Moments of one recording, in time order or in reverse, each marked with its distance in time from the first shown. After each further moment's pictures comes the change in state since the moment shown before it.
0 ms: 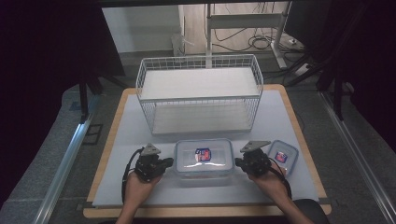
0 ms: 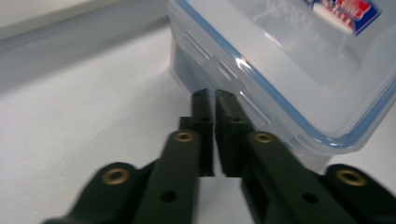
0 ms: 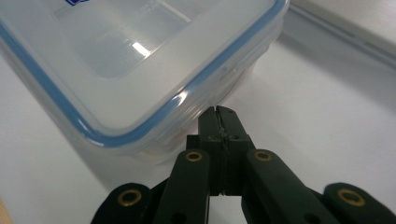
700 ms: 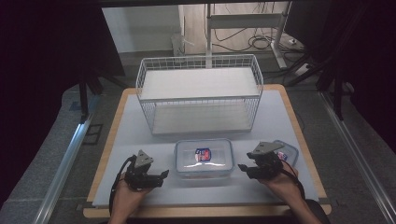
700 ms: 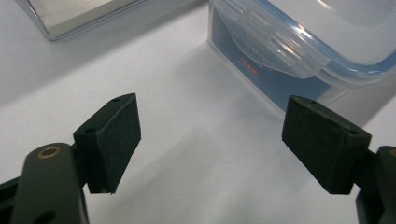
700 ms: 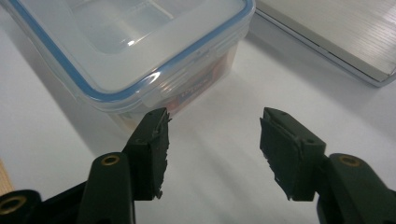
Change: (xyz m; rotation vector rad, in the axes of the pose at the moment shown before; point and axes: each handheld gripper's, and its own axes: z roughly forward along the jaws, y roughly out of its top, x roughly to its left) left arm -0.004 -0.022 -0.018 0.038 0.151 0.099; right arm -0.015 -0.014 -0.024 -0.063 0.004 -0.060
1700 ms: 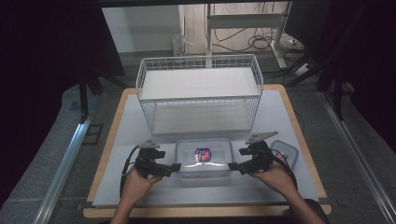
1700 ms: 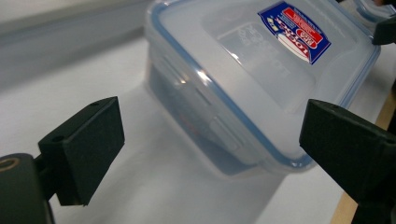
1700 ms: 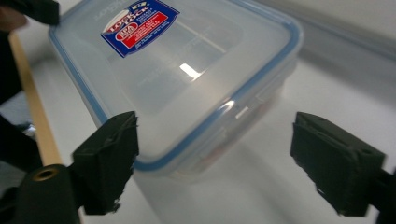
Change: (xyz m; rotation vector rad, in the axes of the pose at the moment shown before) left arm 0.009 0.037 0.029 0.007 -0.320 -0.140; right arm -0.011 0.024 0.023 0.008 0.242 0.172
